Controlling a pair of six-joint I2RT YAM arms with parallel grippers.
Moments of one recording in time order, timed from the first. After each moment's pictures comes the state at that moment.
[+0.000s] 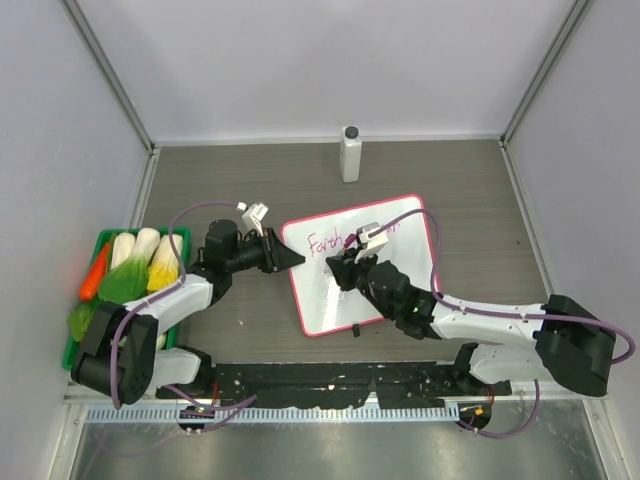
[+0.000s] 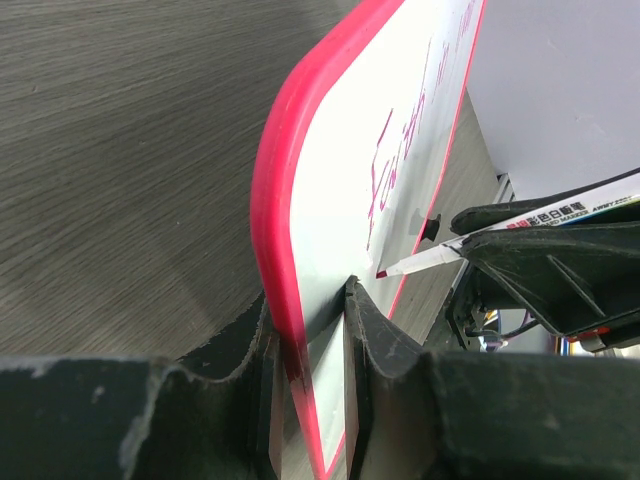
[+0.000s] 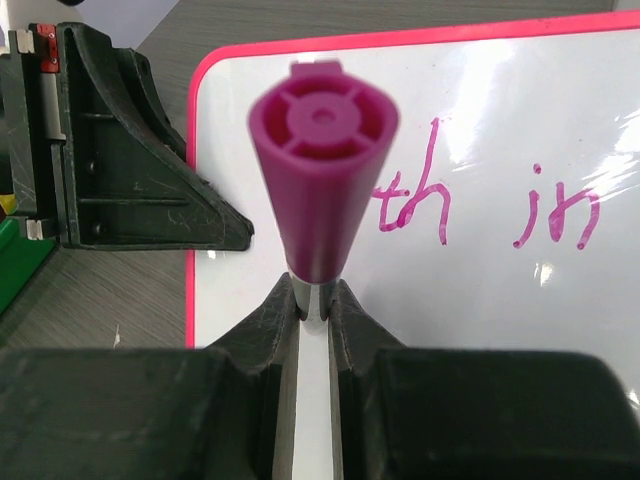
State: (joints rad) left arm -0.34 1.28 0.50 0.38 0.66 -0.60; right arm 1.05 1.22 0.52 0.52 0.44 0.40
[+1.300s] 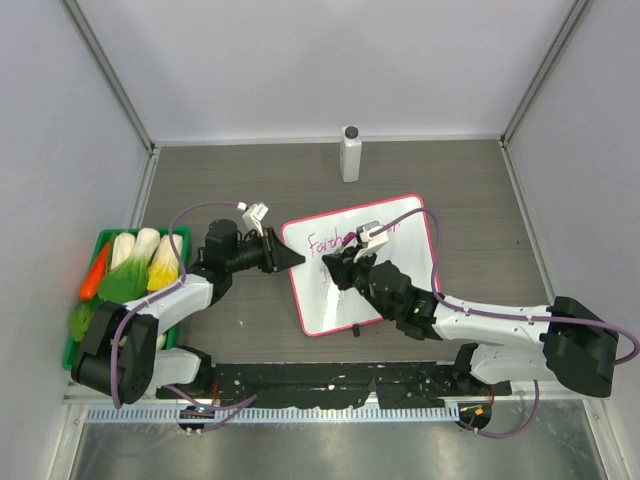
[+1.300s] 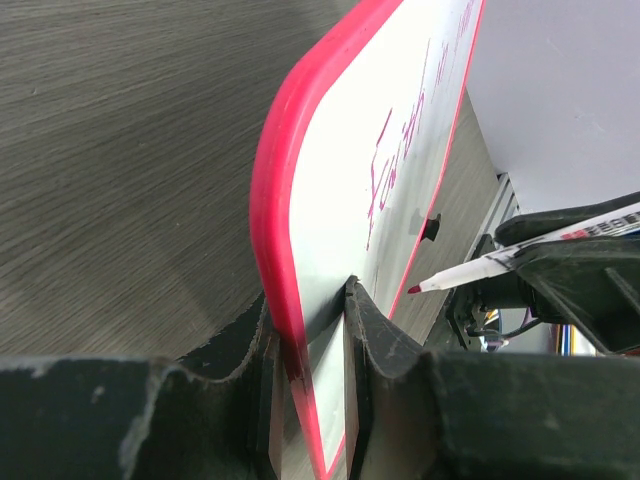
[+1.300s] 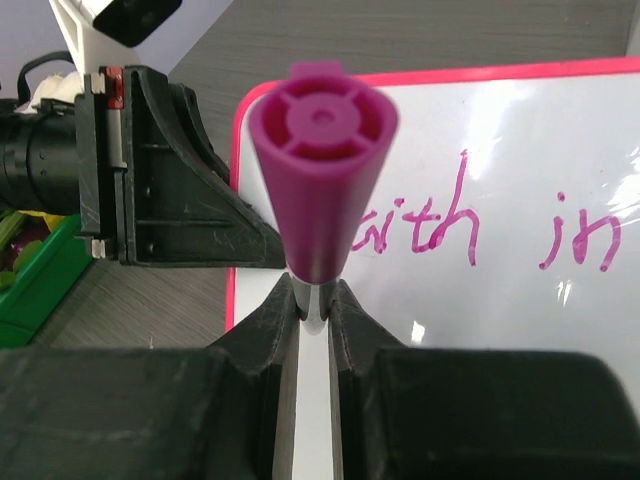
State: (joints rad) left arm -0.34 1.28 0.50 0.38 0.66 -0.60; right arm 1.08 1.19 0.53 0.51 0.45 0.41
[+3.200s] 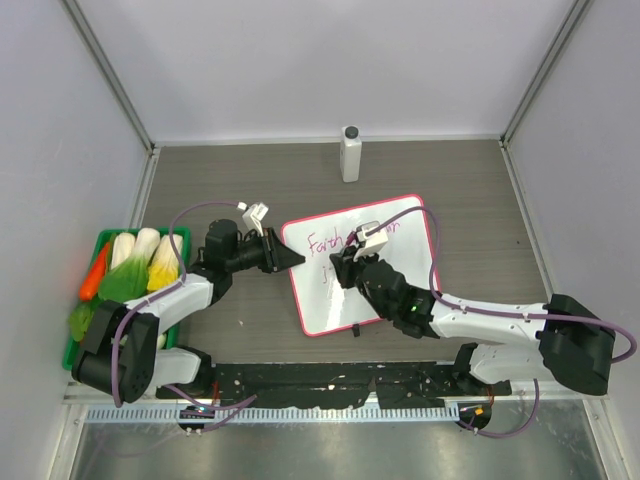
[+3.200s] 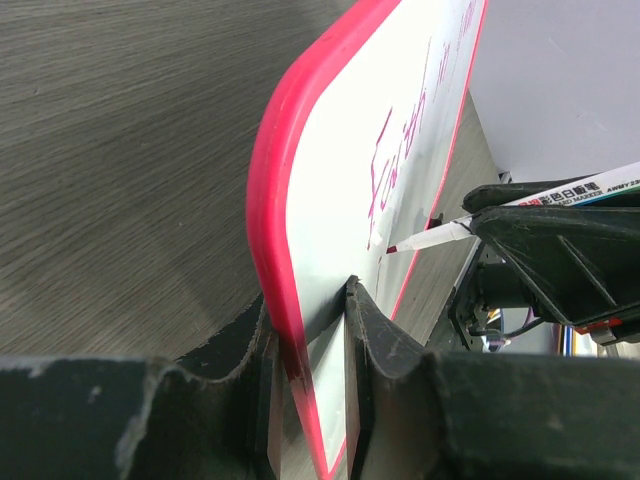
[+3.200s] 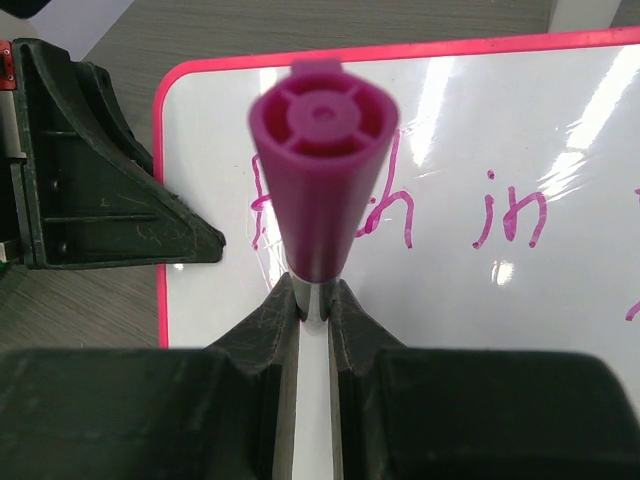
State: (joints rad) left arm -0.34 1.29 0.50 0.39 0.66 -0.59; right arm 1.07 1.21 0.56 0.43 0.56 0.38
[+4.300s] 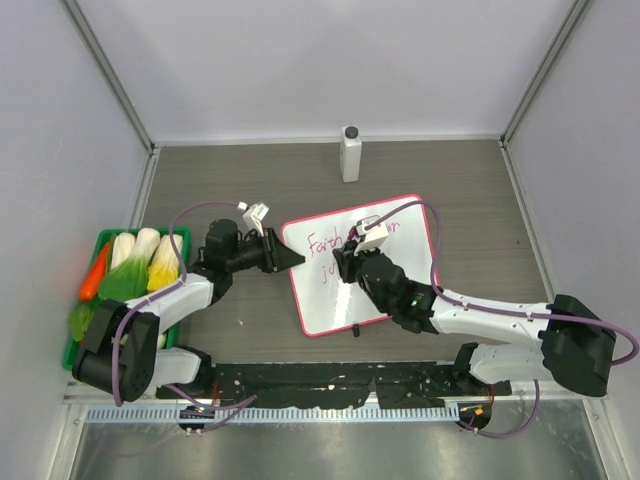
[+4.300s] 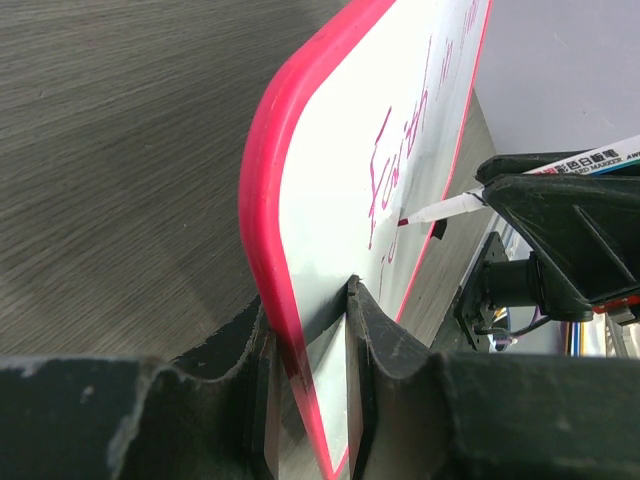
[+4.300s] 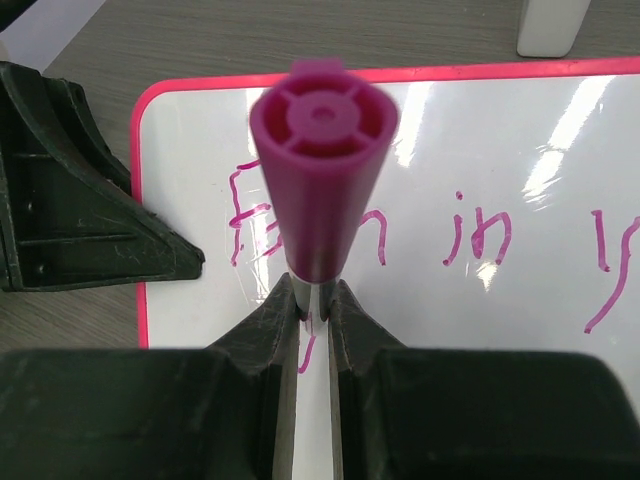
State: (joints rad) left arm -0.34 1.29 0.50 0.39 0.66 -0.58; right arm 1.04 1.21 0.60 0.36 0.57 0.36
